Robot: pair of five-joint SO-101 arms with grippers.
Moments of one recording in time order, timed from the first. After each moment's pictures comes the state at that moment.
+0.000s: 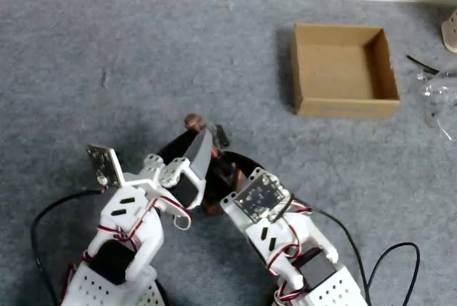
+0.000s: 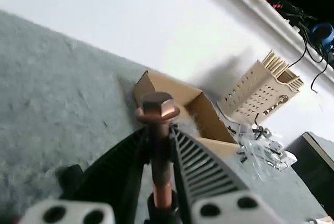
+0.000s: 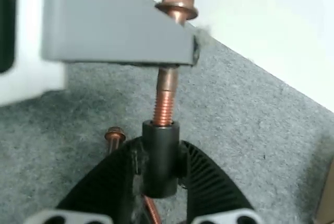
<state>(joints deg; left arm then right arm) 24.2 -104.3 91.8 25.5 39.8 -40.3 -104.3 96.0 27.7 17.8</state>
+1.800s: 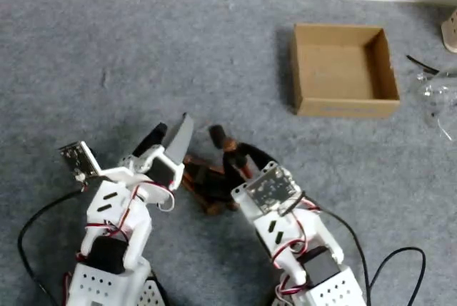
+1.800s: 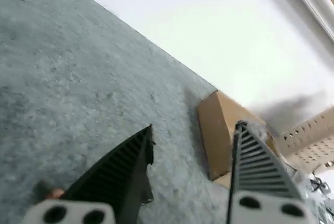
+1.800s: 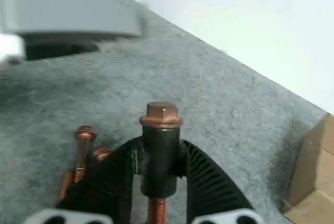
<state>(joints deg) 9.0 -103.6 95.3 27.4 46.7 -32.6 -104.3 96.0 27.7 17.5</state>
